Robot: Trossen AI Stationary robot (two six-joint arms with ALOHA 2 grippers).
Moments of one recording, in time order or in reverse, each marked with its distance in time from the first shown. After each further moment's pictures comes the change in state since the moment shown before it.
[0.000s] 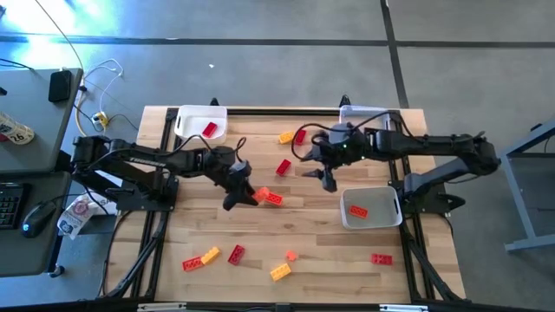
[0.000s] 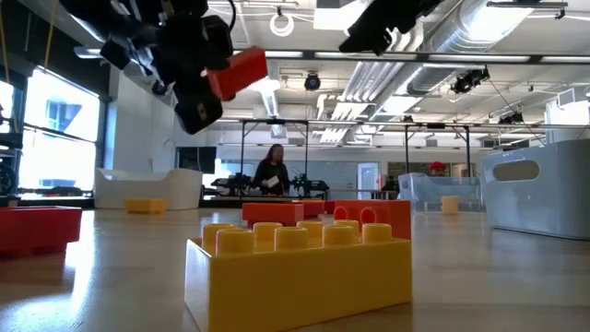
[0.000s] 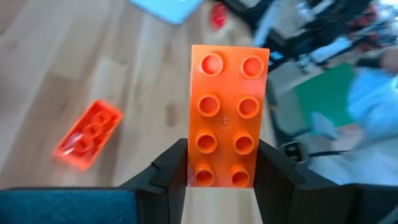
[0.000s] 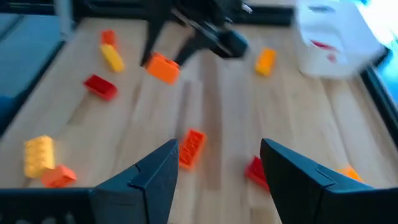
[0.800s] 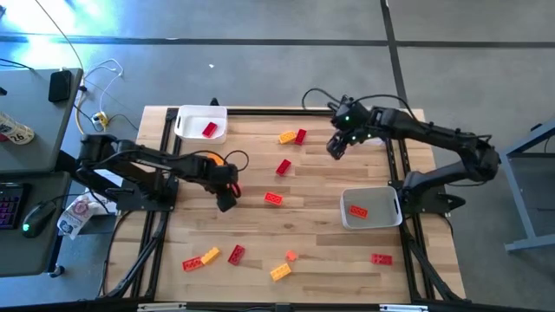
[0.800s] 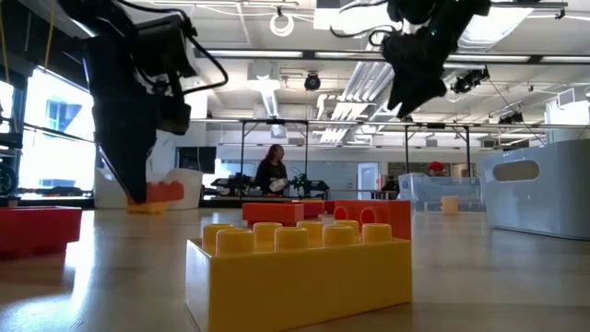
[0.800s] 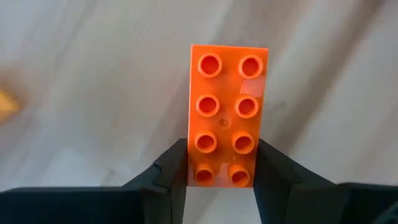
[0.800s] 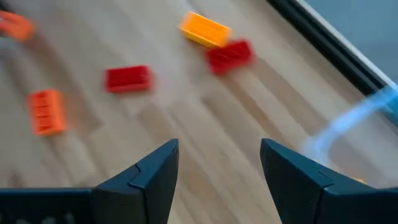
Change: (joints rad) left arm -0.054 0.066 -0.001 -0.650 -0.516 -0.040; right arm -0.334 -0.019 0.000 -0.391 0.188 0.343
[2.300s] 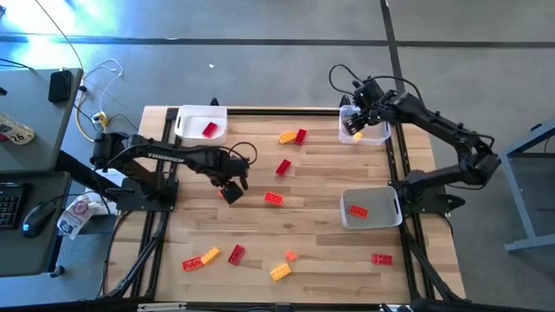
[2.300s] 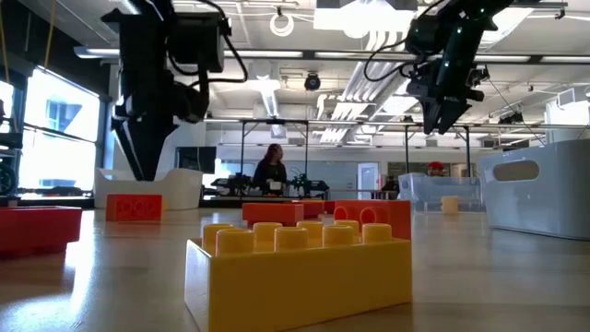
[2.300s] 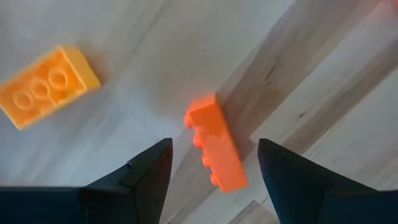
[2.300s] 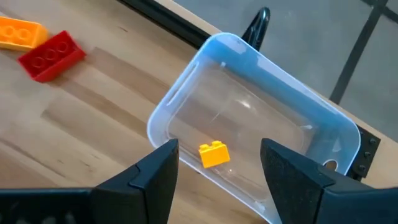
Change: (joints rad) left arm 0.042 0.137 0.282 -0.379 -0.086 -0.113; right arm -0.354 0.010 0.000 -0.117 0.190 -0.050
